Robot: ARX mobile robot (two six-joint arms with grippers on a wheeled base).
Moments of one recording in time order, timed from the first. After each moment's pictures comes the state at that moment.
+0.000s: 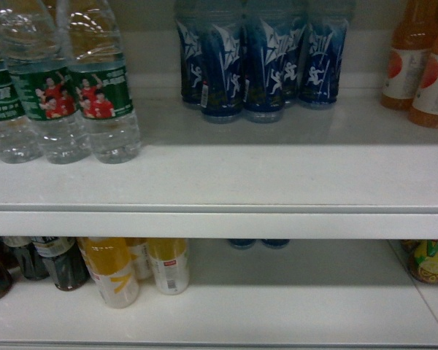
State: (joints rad) left arm 0.00 0.01 0.01 0.00 0.00 0.00; right arm 0.14 0.43 0.26 0.07 0.01 0.14
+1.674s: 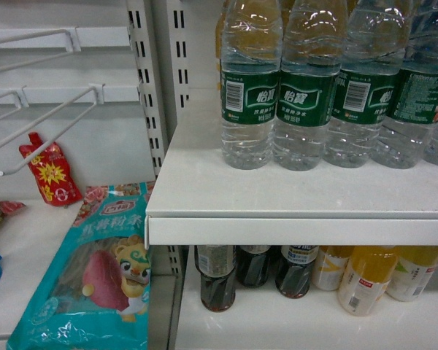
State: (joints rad) left arm 0.00 0.01 0.01 0.00 0.00 0.00; right arm 0.14 0.43 0.26 0.06 0.01 0.14
